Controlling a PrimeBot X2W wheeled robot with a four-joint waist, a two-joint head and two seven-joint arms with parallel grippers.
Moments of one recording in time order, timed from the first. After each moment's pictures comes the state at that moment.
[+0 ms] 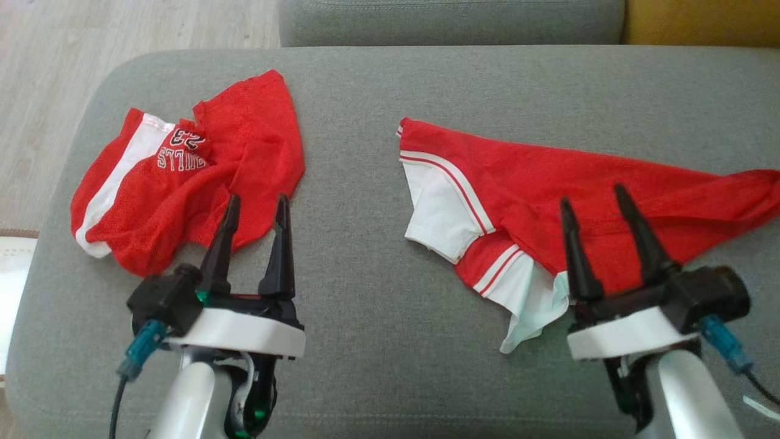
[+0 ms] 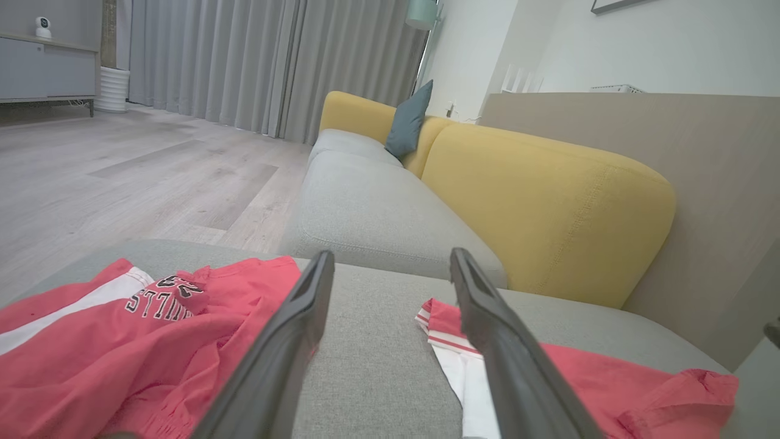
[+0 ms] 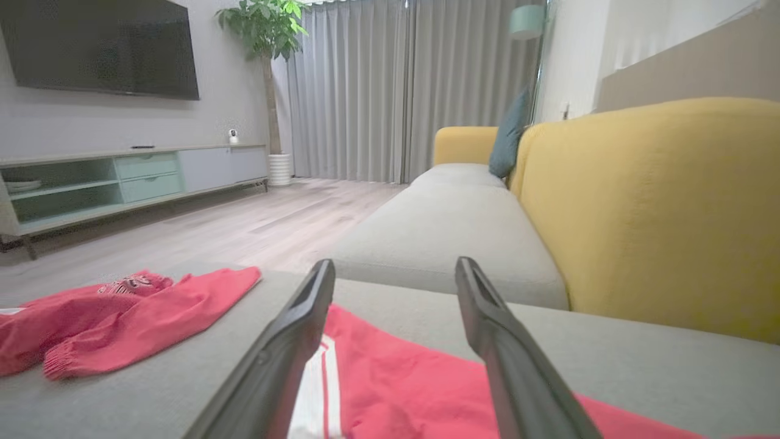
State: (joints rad) left arm -0.10 0.05 -0.27 0.04 -0.34 0.04 -0.26; right arm -0.09 -0.05 0.10 0.07 0.02 0.13 -0.20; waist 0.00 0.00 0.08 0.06
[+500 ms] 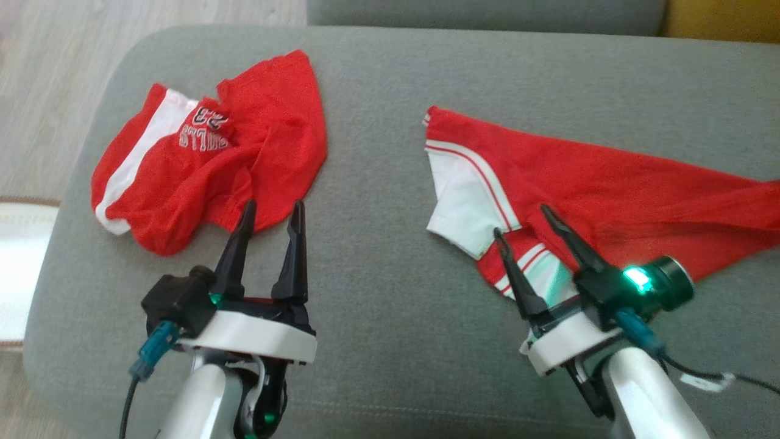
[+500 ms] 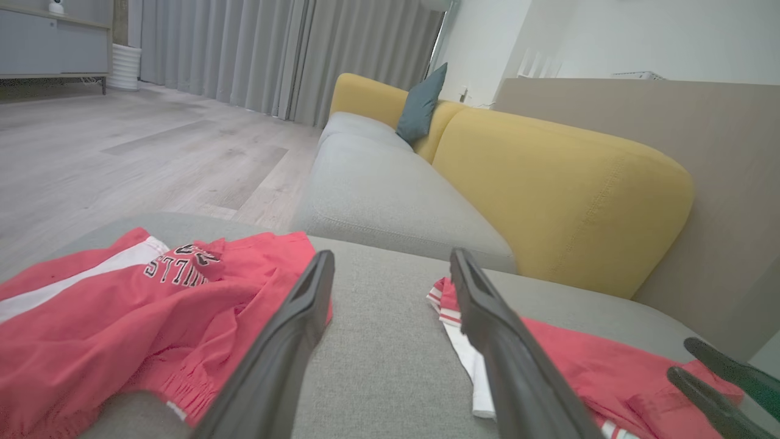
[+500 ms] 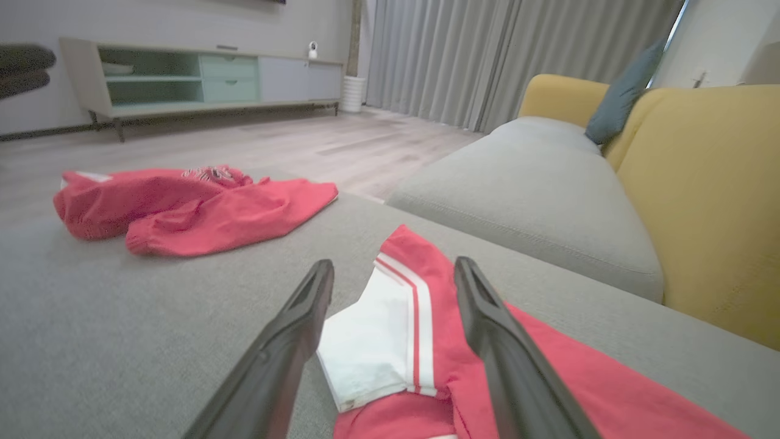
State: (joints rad) left arm -0.10 0.05 -0.31 0.05 -0.35 0.04 -0.26; right arm -0.12 -0.08 0.25 0.14 -0.08 0.13 -0.15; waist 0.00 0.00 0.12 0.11
